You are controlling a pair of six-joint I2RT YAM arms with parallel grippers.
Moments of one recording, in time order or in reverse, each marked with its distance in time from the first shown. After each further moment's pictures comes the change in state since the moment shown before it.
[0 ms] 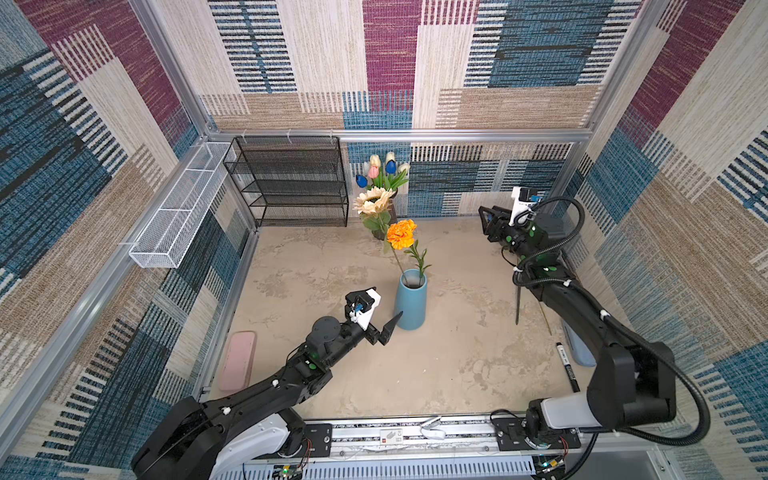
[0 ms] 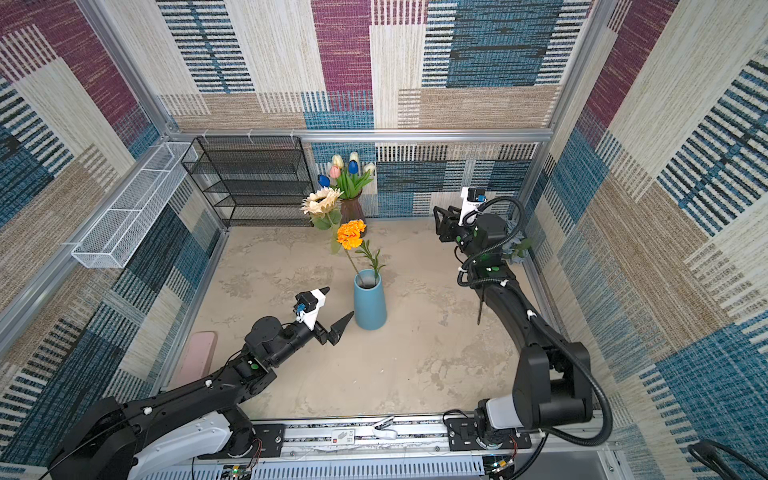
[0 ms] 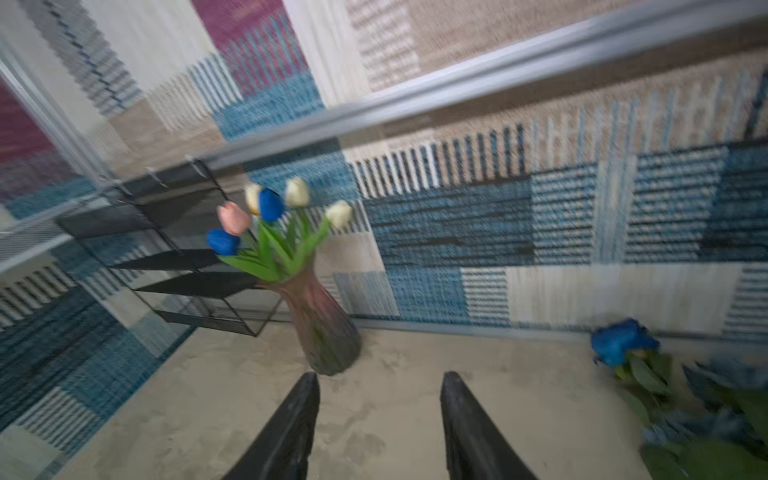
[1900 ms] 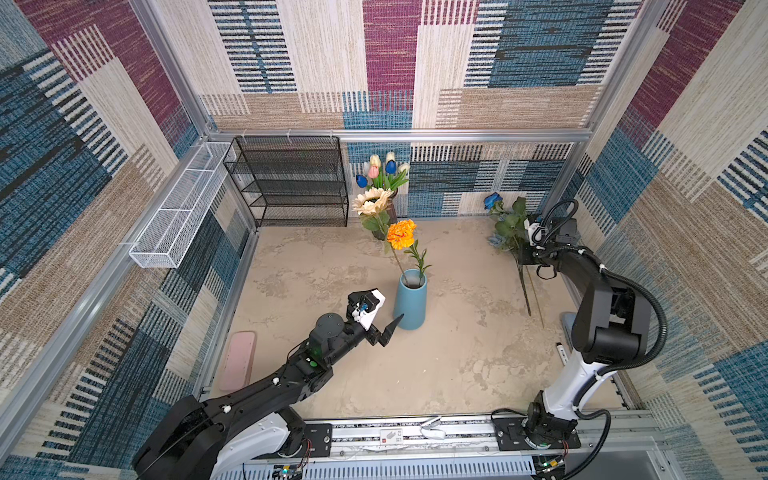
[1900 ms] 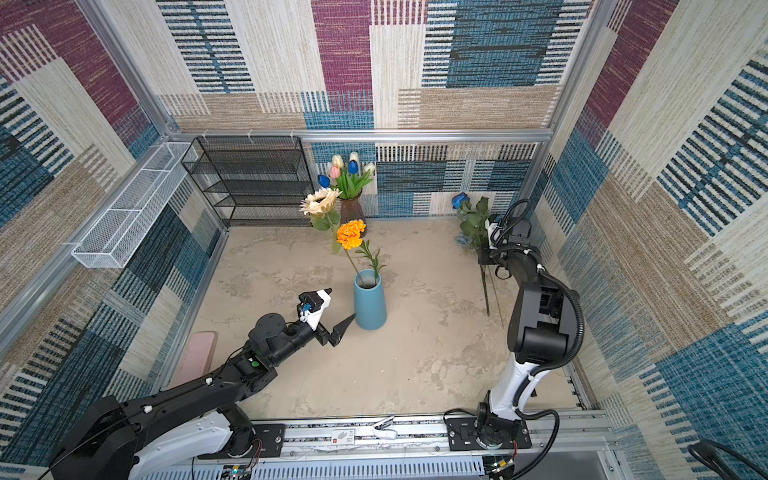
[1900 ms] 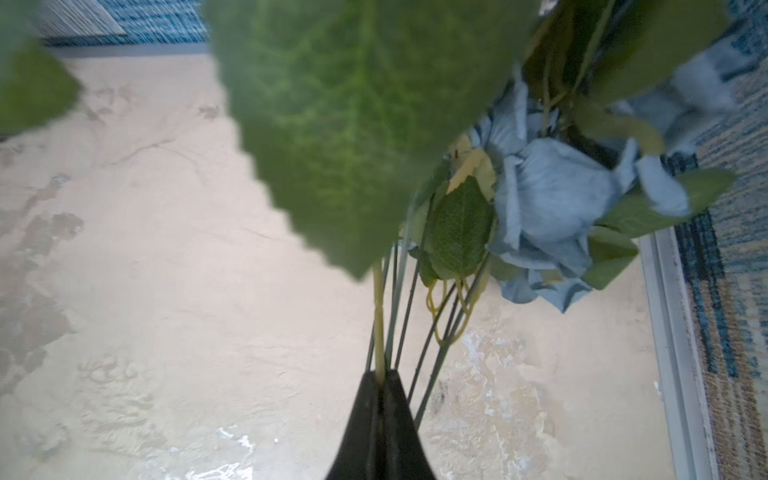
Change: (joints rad) left arm 0.000 0.019 0.026 -0.078 0.003 0.045; right arm -0.313 0.318 0.227 -0.605 -0.059 -0.441
